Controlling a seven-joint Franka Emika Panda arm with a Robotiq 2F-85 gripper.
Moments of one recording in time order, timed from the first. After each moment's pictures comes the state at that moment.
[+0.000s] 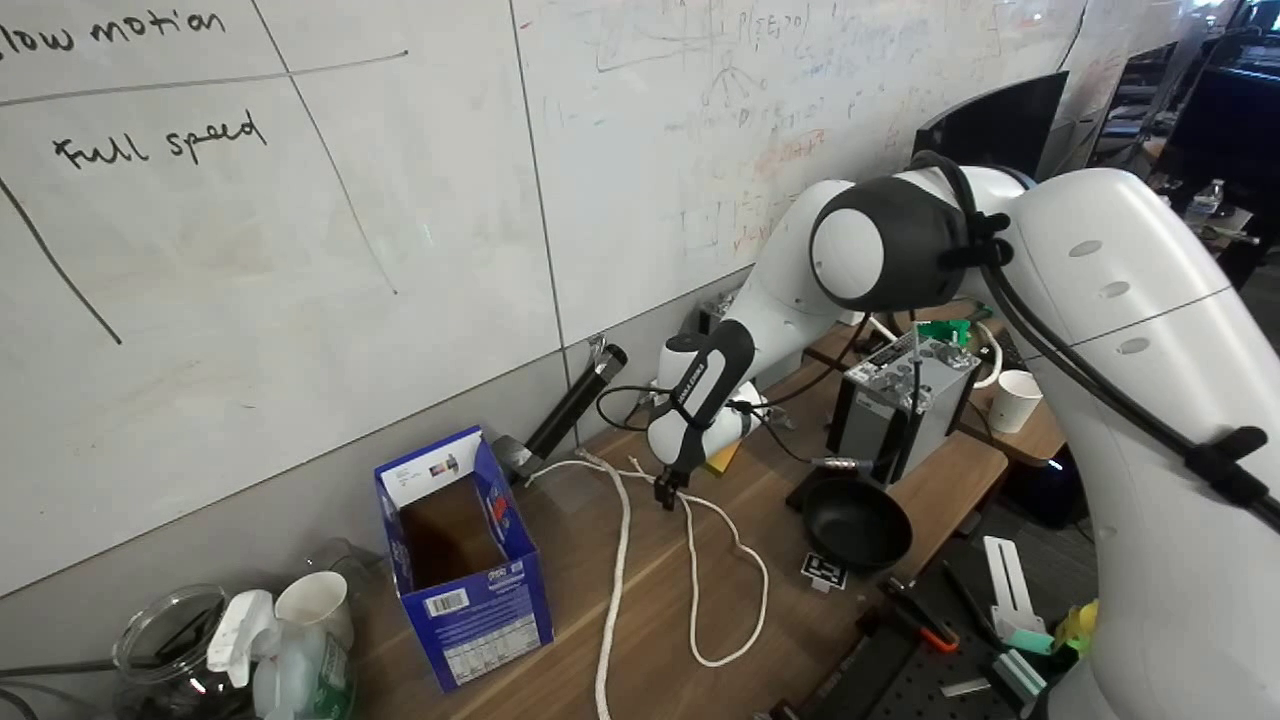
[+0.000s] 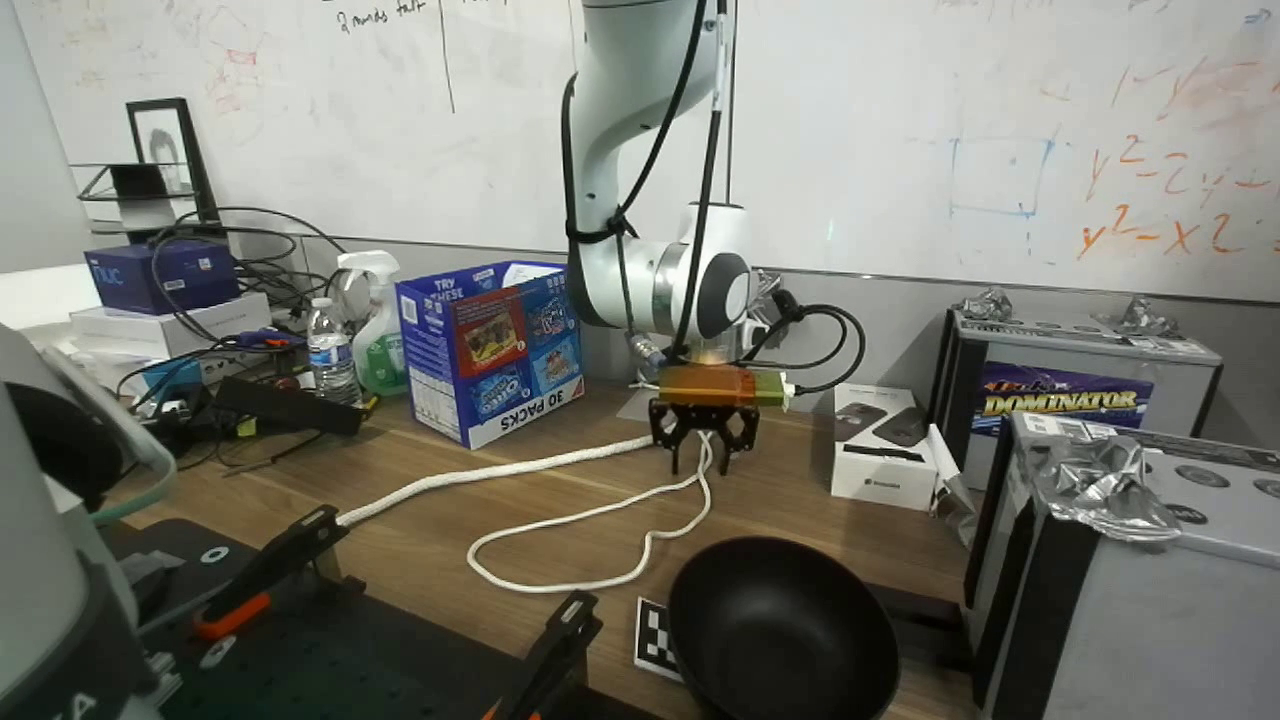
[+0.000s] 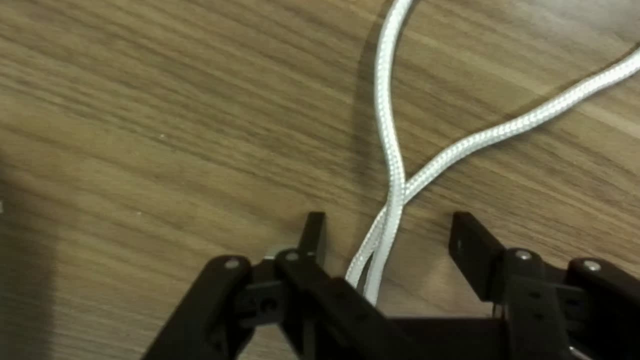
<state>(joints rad) -0.23 0.87 0.12 -1.90 -0.18 2.81 -0.39</state>
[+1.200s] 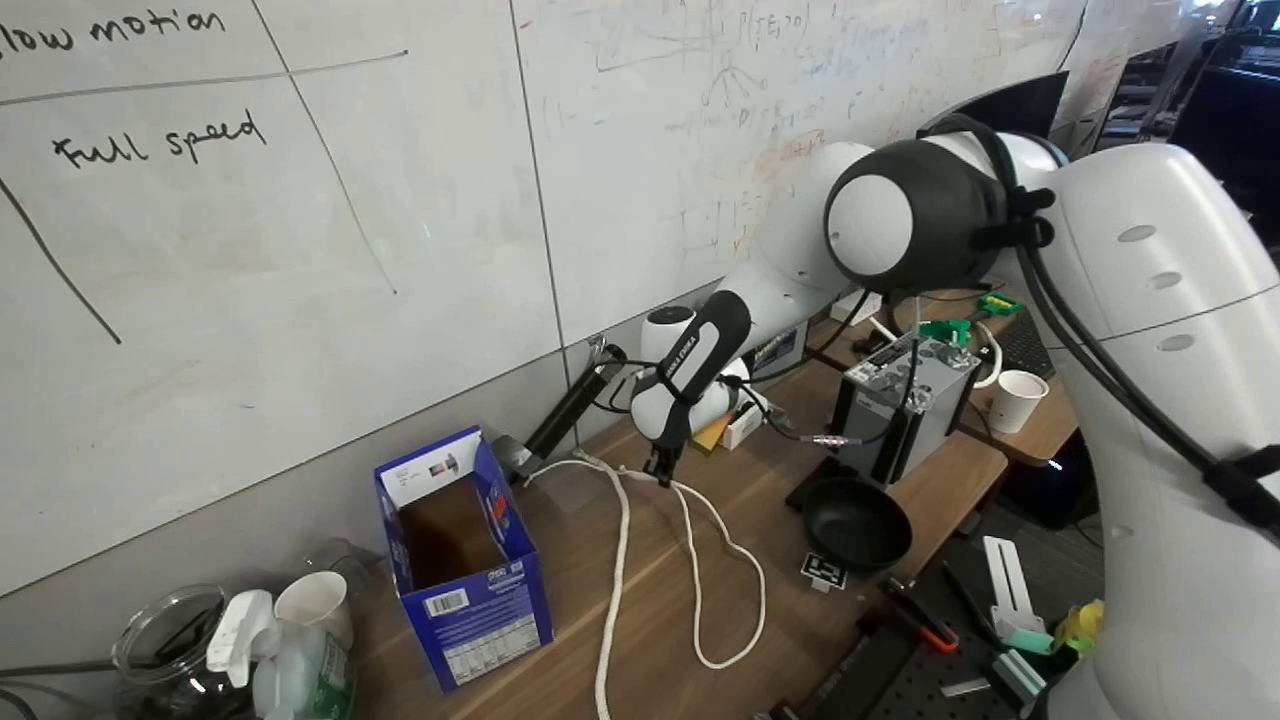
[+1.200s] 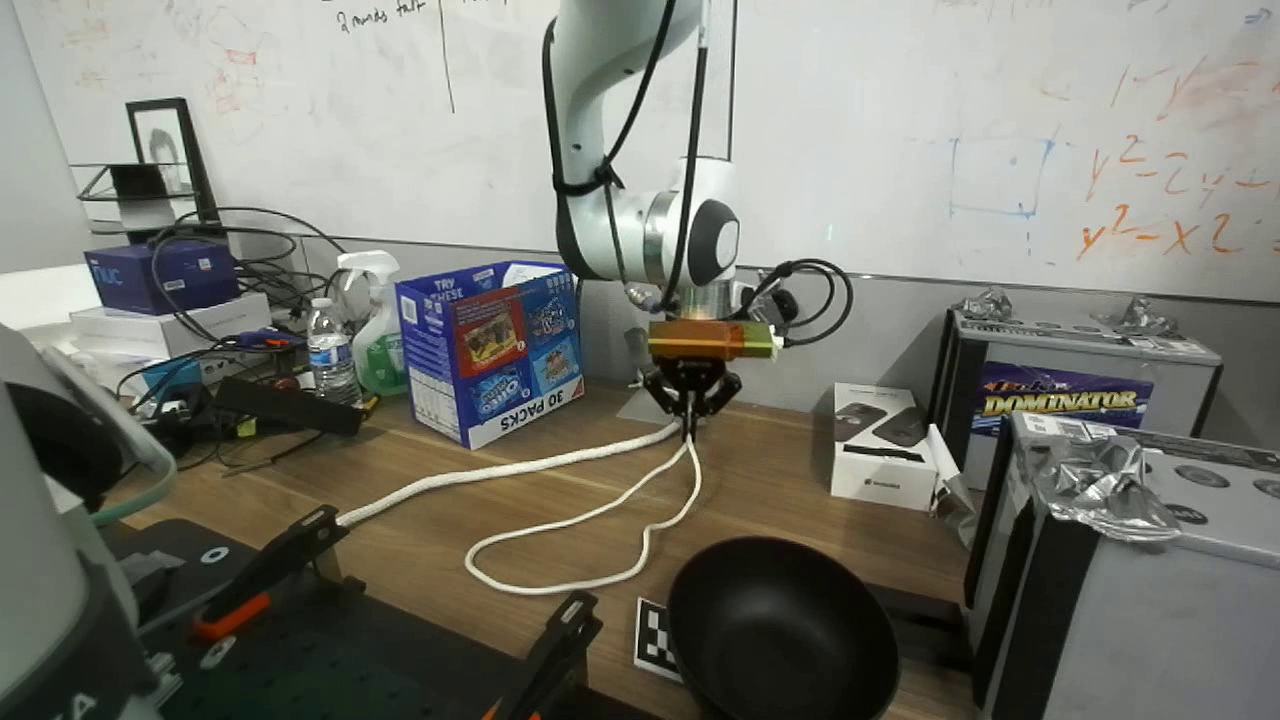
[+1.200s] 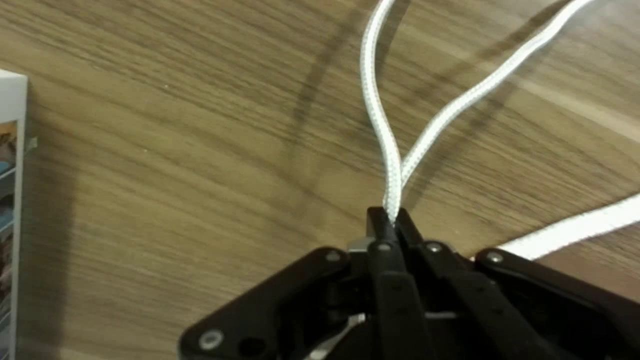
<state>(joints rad) -0.20 0.76 0.14 -1.93 -0.17 2.69 -0.37</state>
